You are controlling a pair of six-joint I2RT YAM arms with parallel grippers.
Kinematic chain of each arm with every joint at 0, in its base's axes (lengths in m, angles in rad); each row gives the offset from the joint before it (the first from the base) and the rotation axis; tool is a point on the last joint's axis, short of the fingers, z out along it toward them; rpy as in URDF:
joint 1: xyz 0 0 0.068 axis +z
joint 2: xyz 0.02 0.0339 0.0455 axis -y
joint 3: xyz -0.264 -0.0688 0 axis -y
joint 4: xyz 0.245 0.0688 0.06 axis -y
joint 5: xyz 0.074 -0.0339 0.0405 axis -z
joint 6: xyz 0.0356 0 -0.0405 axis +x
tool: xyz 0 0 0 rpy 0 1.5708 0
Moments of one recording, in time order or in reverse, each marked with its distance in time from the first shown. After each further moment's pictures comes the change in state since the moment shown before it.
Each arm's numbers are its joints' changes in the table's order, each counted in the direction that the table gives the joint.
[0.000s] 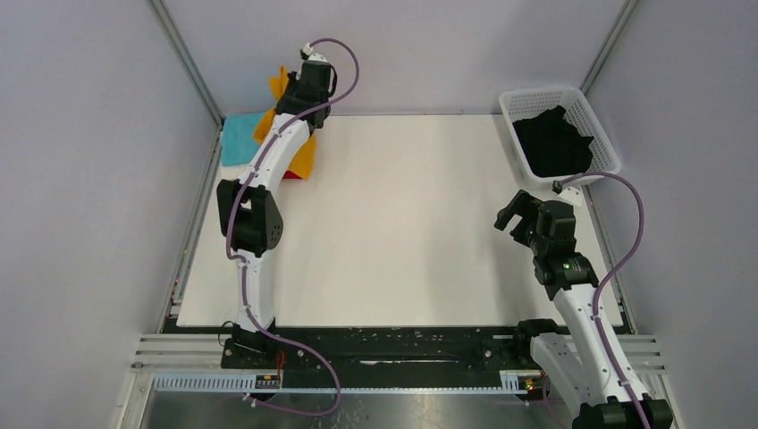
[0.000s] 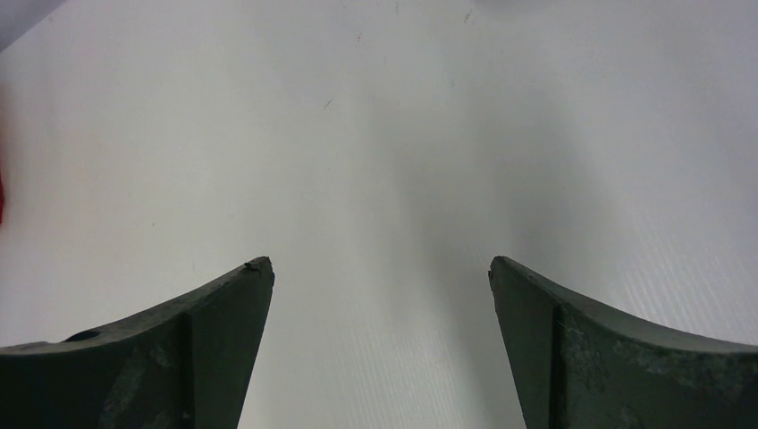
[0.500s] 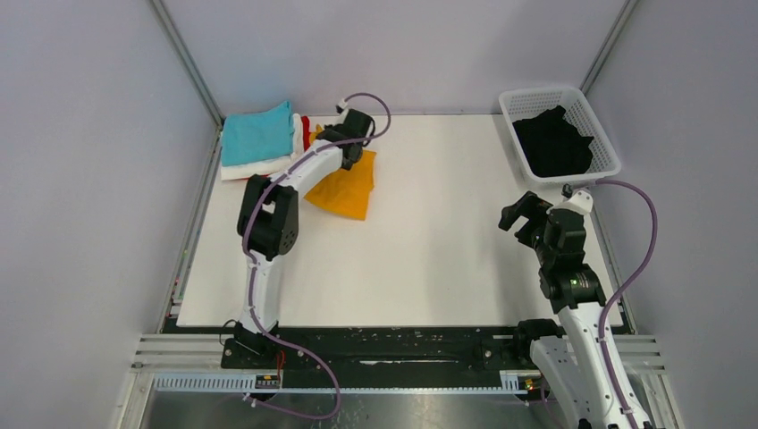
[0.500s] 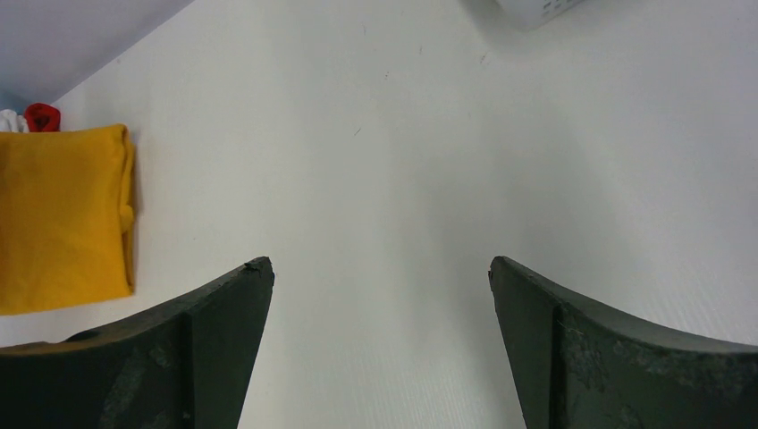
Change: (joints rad) left arm -0.155 -0.031 -0.262 -0.089 0.038 -0.300; right arm 0.000 0.119 0.003 -0.017 -0.002 0.010
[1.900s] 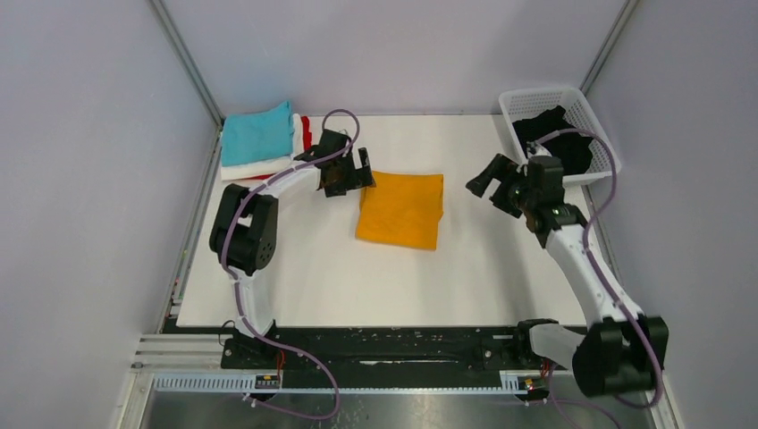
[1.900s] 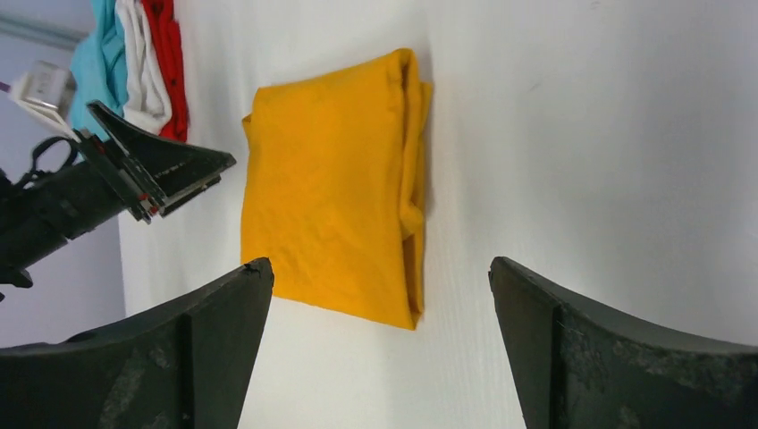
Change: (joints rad) left arm 0.072 0.237 -0.433 0.283 0.885 -0.526; right arm 0.019 -0.633 0.346 0.072 -0.406 0.093
